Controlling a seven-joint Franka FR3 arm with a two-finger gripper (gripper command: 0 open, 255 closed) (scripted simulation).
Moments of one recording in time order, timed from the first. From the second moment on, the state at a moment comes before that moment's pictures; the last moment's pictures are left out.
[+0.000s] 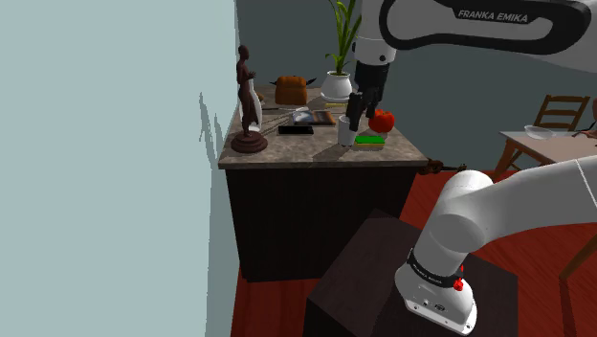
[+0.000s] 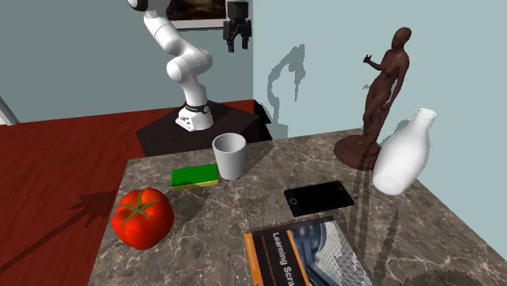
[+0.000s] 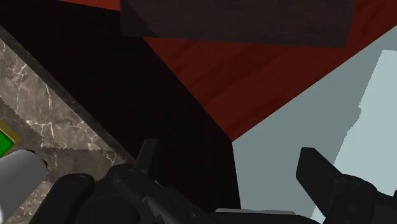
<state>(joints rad) -0.02 -0.83 0.02 -2.35 -0.08 1.54 0.01</state>
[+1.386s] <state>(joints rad) -0.10 -0.31 -0.31 -2.16 -0.17 1.89 -0.34</state>
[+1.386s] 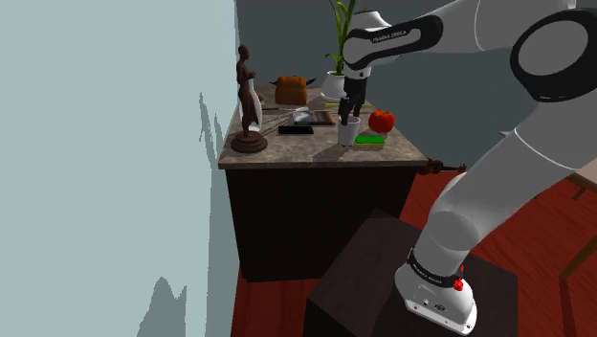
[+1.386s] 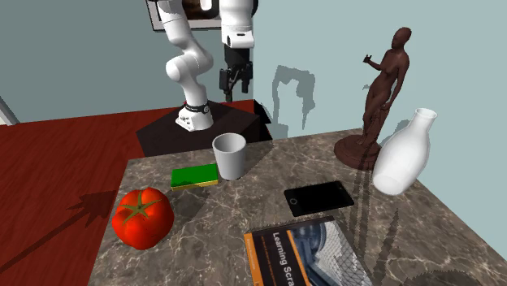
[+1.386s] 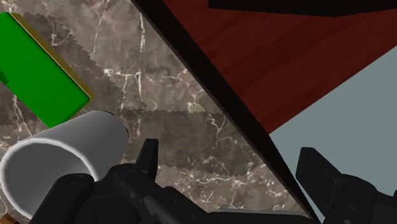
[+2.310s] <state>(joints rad) -0.16 0.13 -0.43 -1.86 -0.01 2.00 -0.59</state>
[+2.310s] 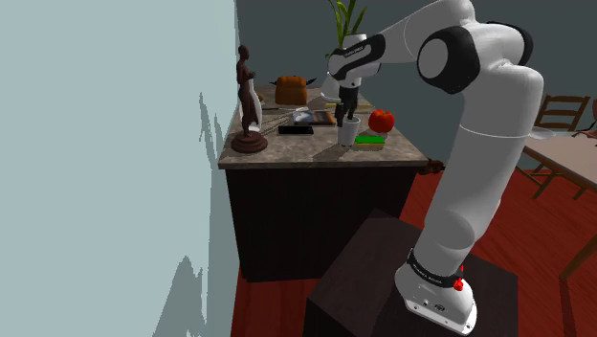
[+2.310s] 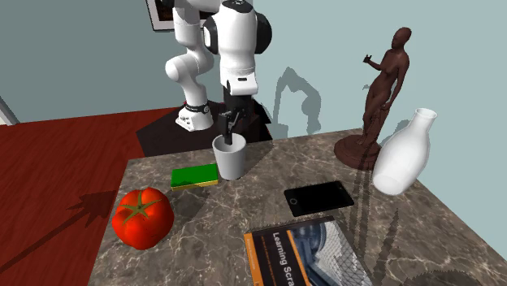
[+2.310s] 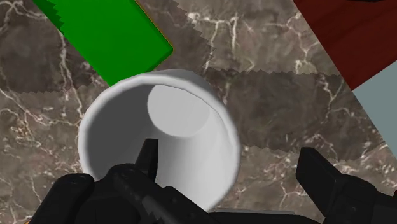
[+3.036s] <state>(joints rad) -0.16 0.15 -0.43 -1.91 0.00 2.07 -0.59</state>
